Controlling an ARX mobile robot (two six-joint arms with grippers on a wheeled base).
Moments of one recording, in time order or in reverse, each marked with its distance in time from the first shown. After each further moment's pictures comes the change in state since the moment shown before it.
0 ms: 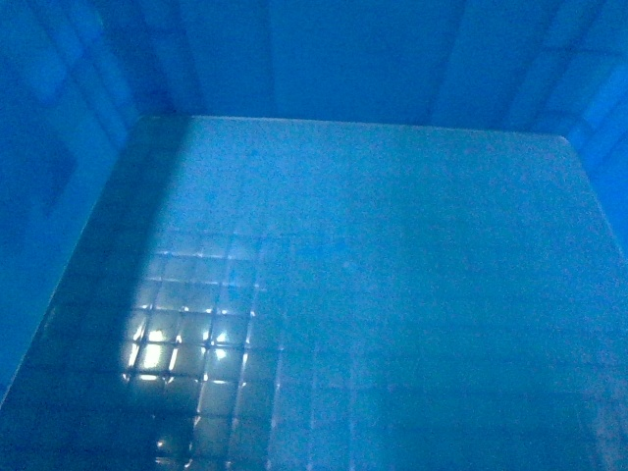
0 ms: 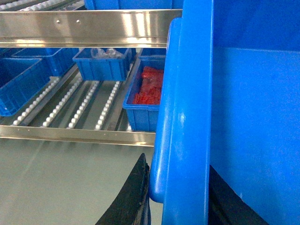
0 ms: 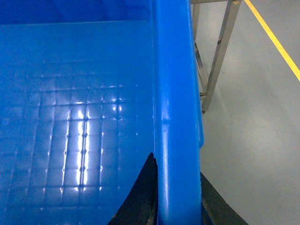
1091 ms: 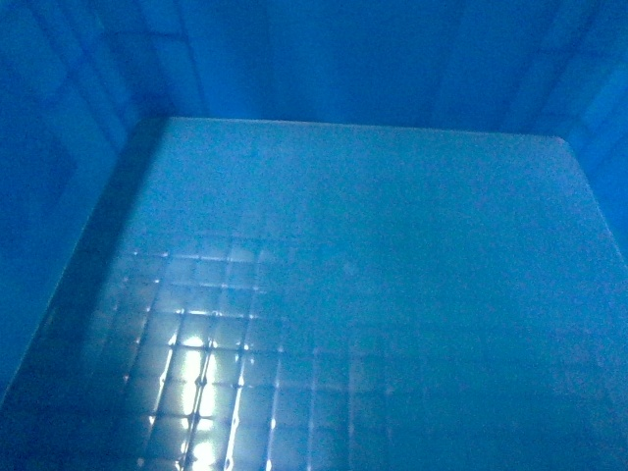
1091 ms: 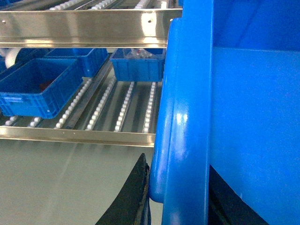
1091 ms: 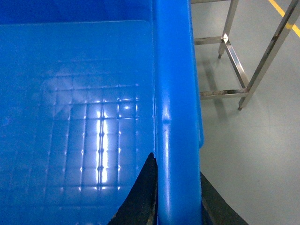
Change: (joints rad) left arm 0.000 0.000 0.000 -0.002 0.000 0.000; right arm 0.000 0.000 0.000 -0.002 -0.001 0.000
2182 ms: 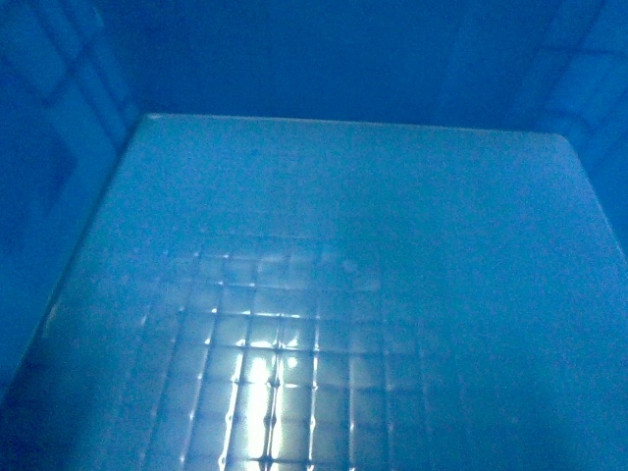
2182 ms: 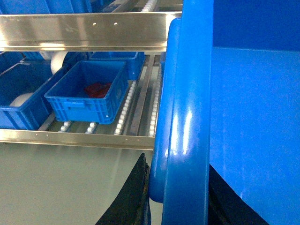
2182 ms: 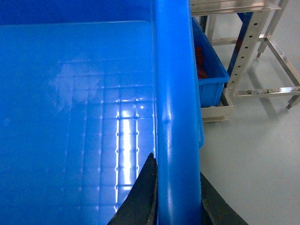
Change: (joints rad) left arm 0.000 0.000 0.000 0.003 0.000 0.002; right arm 0.000 0.001 0.000 0.005 0.000 0.000
